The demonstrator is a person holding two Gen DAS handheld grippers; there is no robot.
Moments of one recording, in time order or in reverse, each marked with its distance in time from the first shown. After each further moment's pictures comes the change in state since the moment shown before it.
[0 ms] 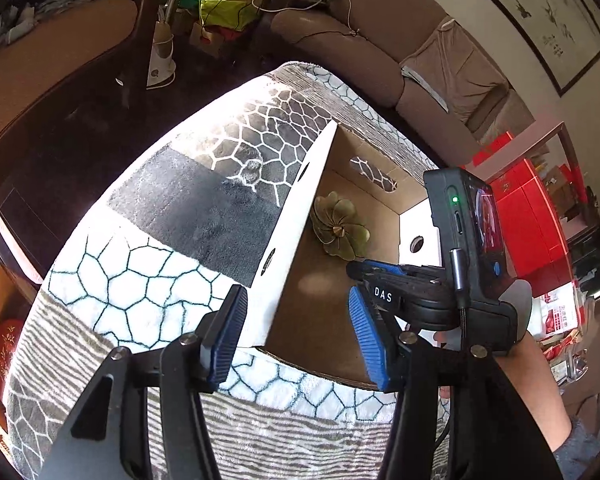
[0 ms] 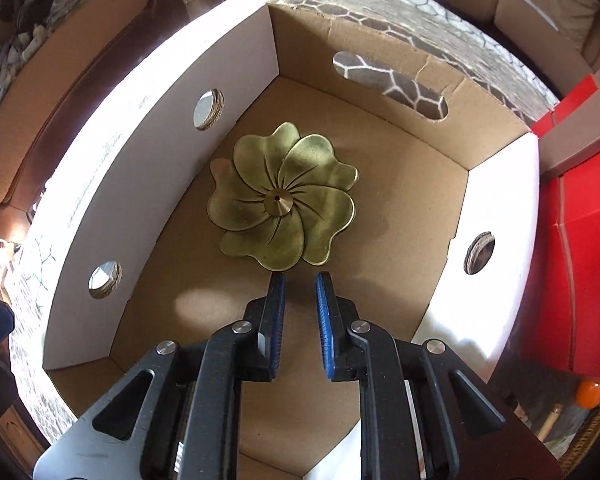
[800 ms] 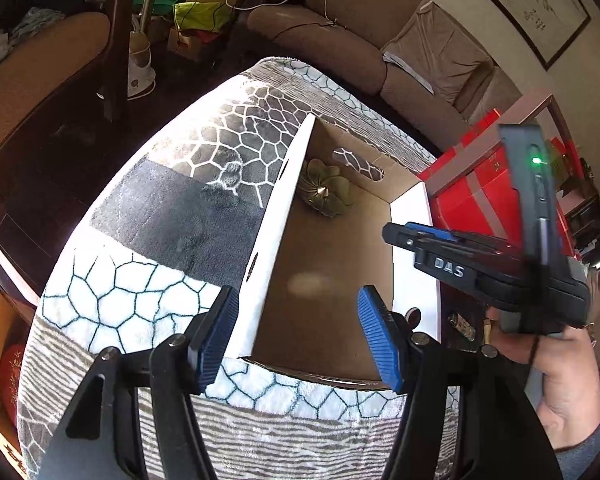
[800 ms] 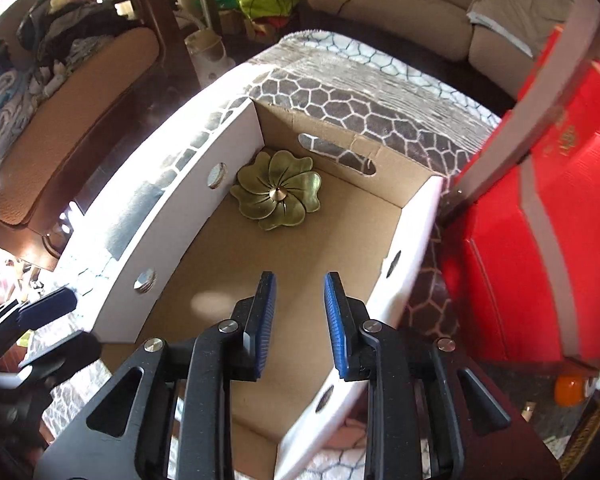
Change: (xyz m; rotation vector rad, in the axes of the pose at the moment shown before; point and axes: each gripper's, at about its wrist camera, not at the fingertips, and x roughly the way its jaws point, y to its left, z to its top) left arm 0.006 -0.021 0.000 0.112 0.026 -0.018; right arm -0.089 -0.031 -0.025 0.003 -0.191 0.023
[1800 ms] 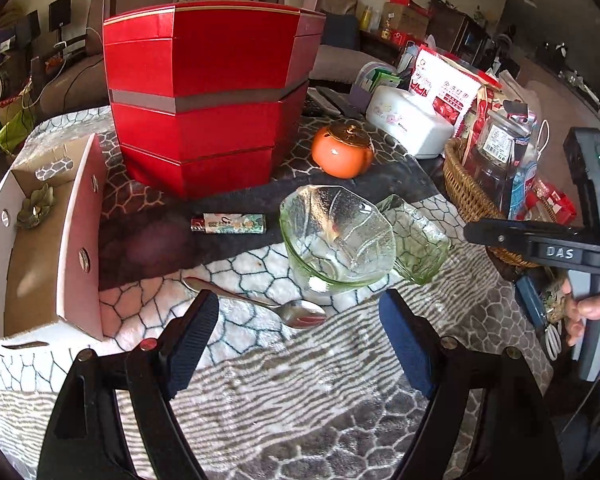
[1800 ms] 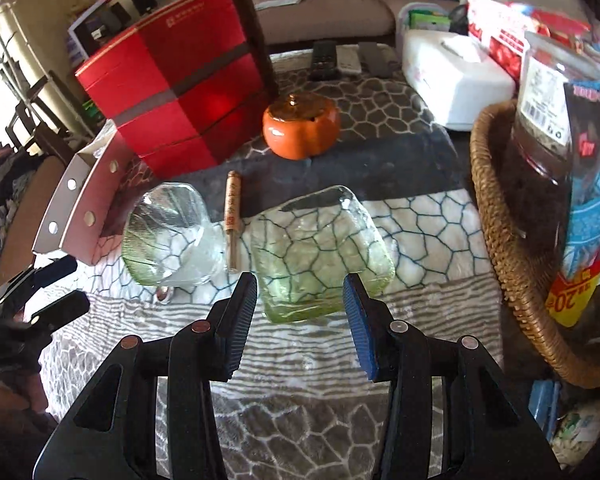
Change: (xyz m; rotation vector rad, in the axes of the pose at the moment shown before) left arm 0.031 -0.266 -0.172 0.605 0.067 -0.198; right arm -0.151 -0.274 -0.327 0.562 -0.166 -0.119
